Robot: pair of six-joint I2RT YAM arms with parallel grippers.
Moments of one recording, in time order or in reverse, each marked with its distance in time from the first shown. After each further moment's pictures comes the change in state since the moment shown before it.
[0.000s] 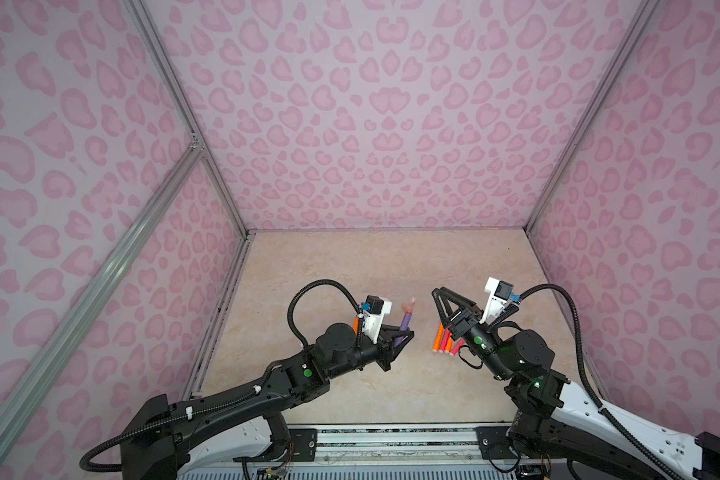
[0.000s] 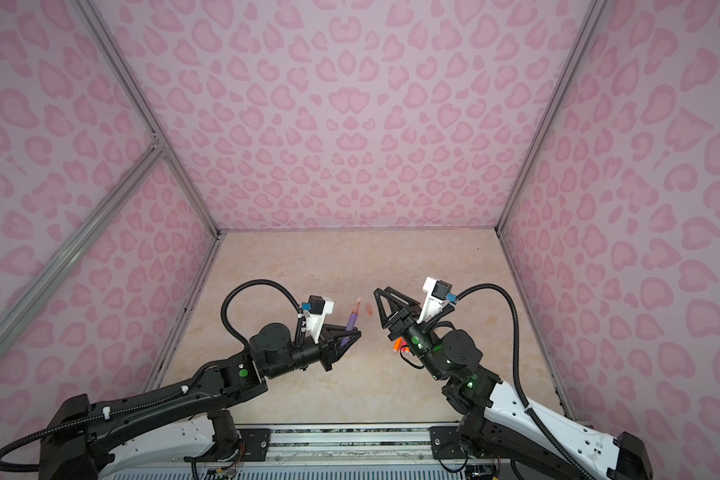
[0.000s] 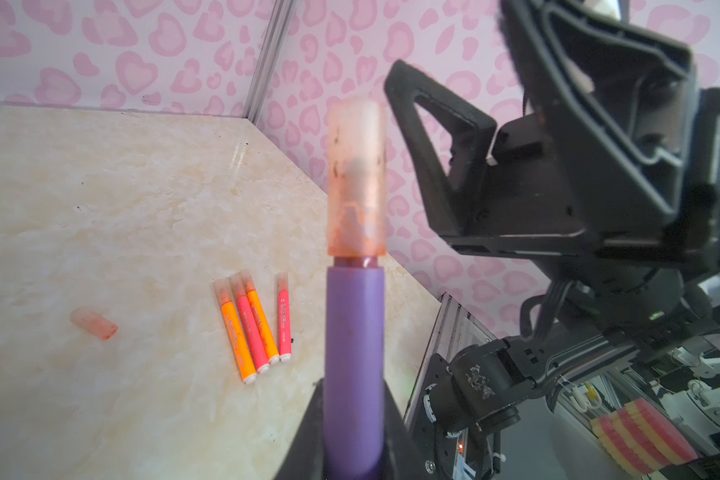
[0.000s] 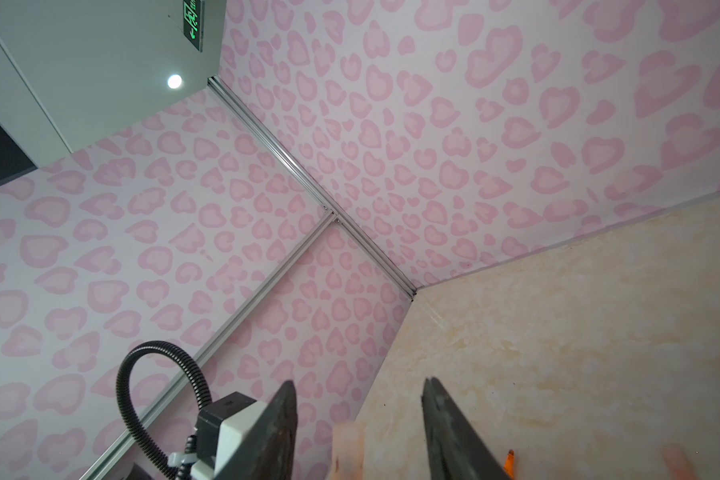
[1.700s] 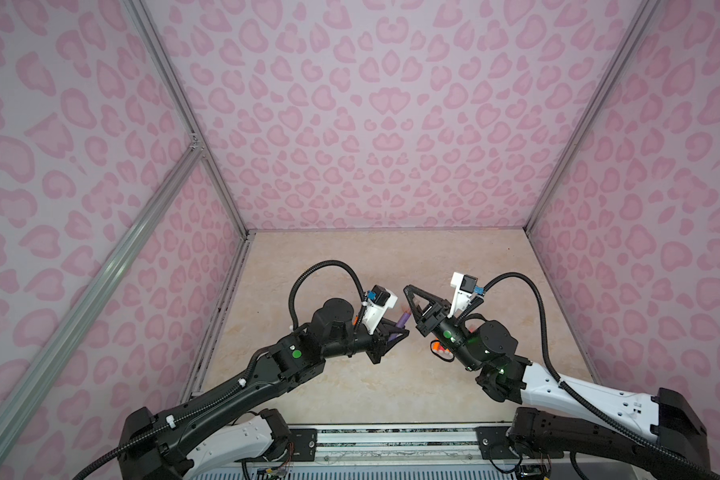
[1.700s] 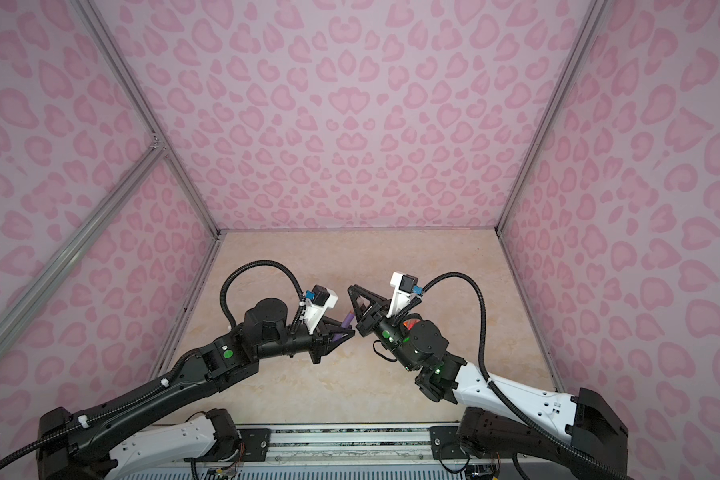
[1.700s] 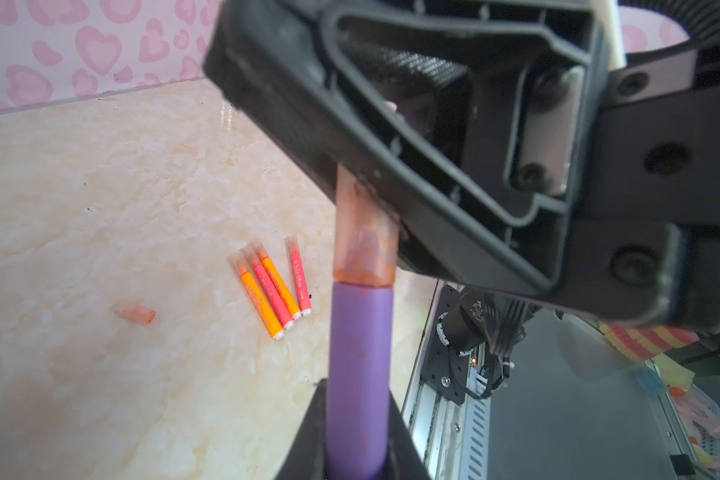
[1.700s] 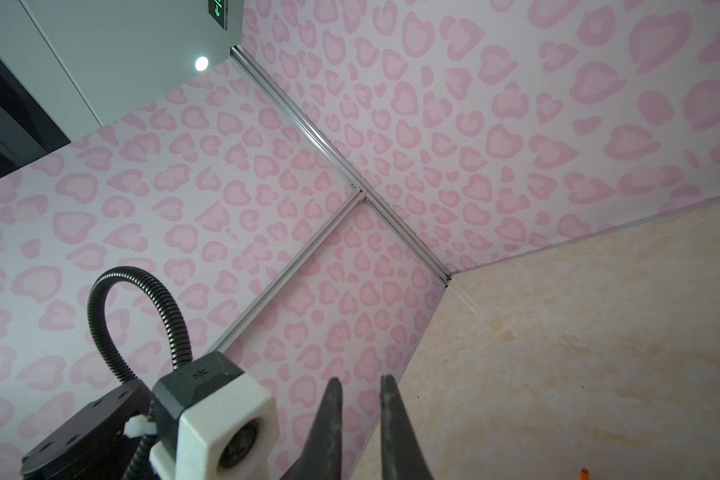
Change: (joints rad) left arm 0.155 -0.023 0.217 -0.428 0.222 0.216; right arm 0.123 0.246 0.034 0.257 0.011 0.011
